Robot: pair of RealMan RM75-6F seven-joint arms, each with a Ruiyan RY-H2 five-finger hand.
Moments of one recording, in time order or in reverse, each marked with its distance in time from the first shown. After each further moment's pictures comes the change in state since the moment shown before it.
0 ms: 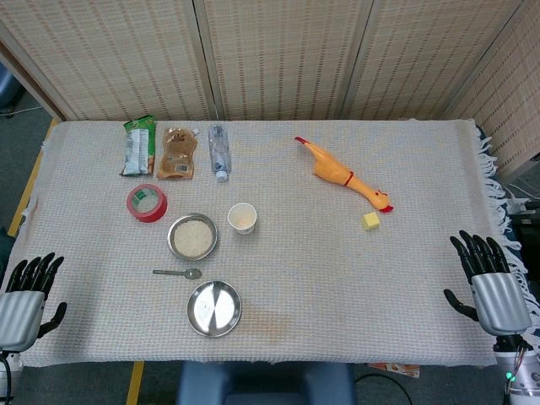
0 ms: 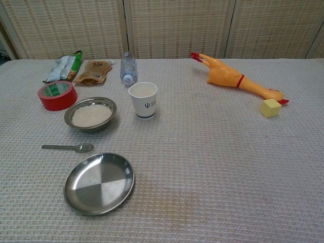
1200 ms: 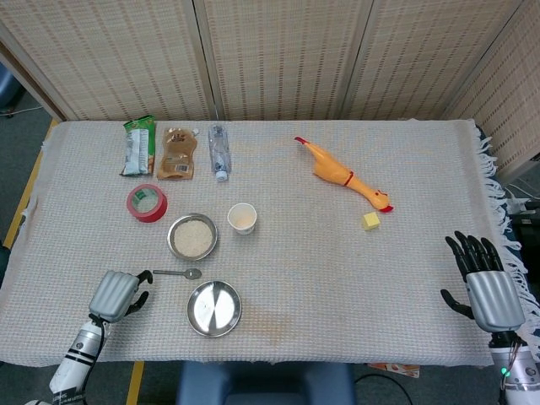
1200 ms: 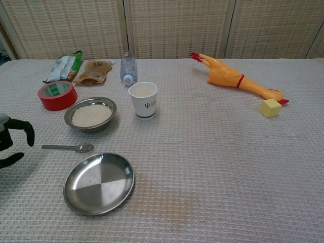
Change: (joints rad) left arm -0.228 -0.366 -0.023 0.279 0.045 -0.250 0.026; right arm 0.013 -0.003 0.001 -0.005 0.031 -0.042 -0.011
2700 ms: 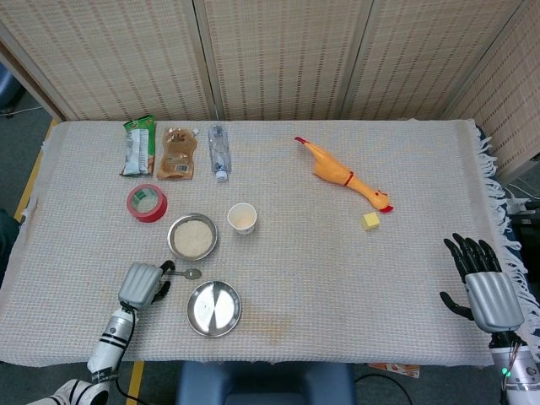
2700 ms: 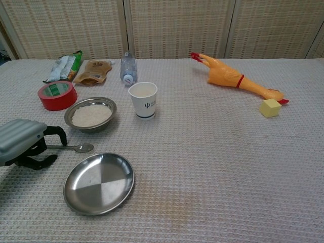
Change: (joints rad) left arm -0.088 -0.256 -0.018 0.304 -0.069 -0.035 -0.020; right arm 0.007 0.020 -0.009 -0.020 0.015 -0.032 0.012
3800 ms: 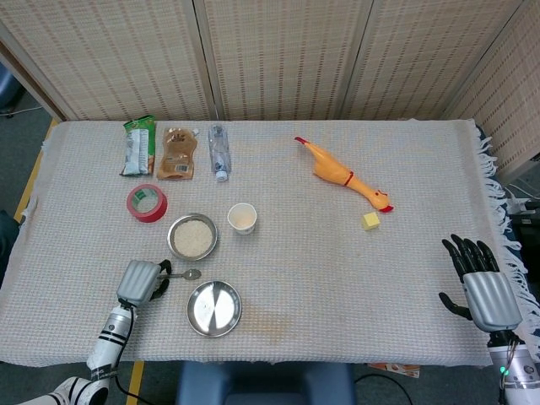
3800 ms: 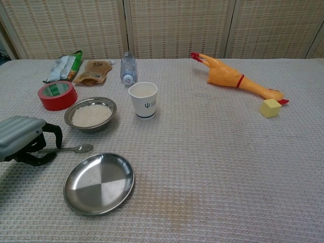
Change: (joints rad) left arm -0.013 0.016 -0.005 -0.021 -0.026 -0.007 -0.017; right arm 0.007 0.000 -0.002 -0.006 0.016 -0.021 -0.014
